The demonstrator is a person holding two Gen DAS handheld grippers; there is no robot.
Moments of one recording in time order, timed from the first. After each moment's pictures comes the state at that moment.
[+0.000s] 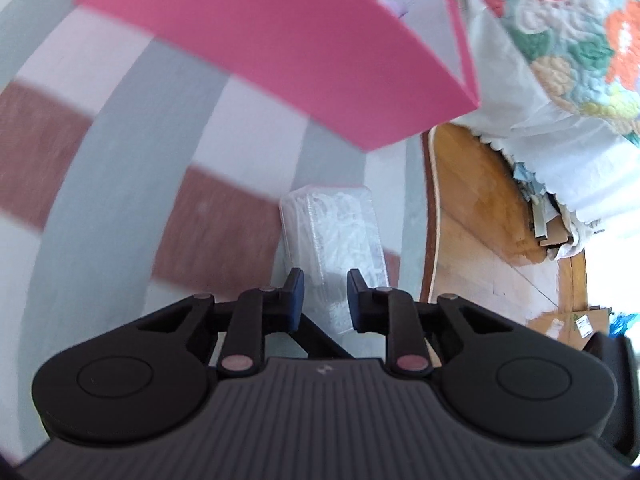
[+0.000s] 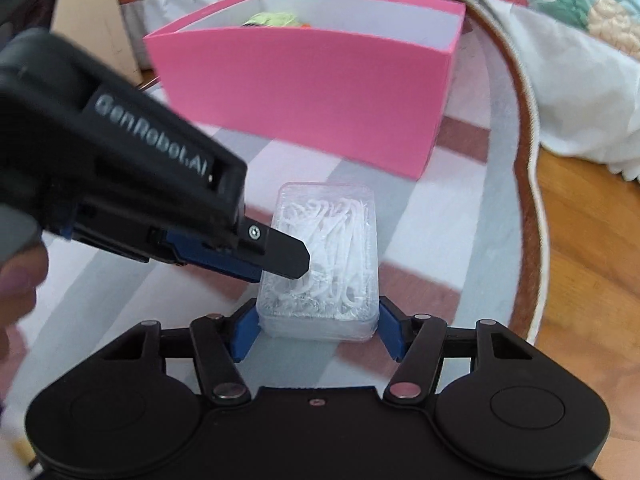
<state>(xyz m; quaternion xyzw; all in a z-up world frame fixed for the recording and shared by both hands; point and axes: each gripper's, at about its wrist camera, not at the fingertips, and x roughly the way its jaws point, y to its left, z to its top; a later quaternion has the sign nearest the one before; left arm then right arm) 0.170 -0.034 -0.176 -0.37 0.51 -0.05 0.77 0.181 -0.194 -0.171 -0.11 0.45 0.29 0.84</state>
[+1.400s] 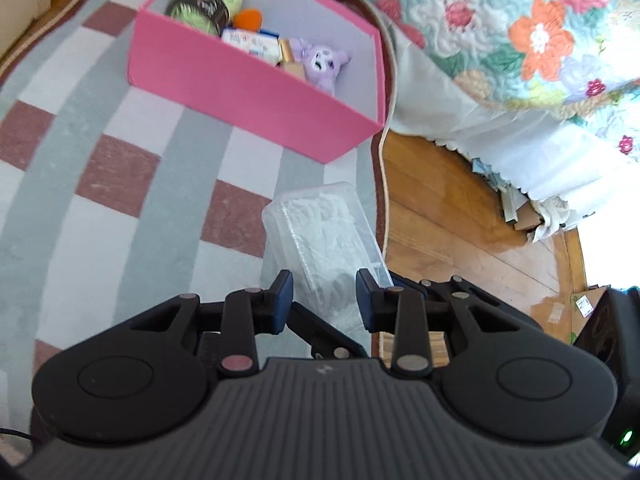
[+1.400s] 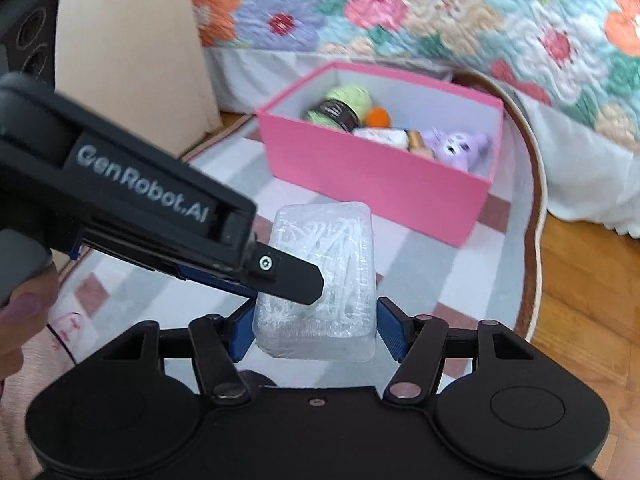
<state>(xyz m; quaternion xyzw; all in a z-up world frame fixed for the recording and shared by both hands) 0.084 -0.014 -0.049 -0.32 0.48 -0.06 0.81 0.117 -0.168 -0.053 -0.12 0.41 0.33 0.84</state>
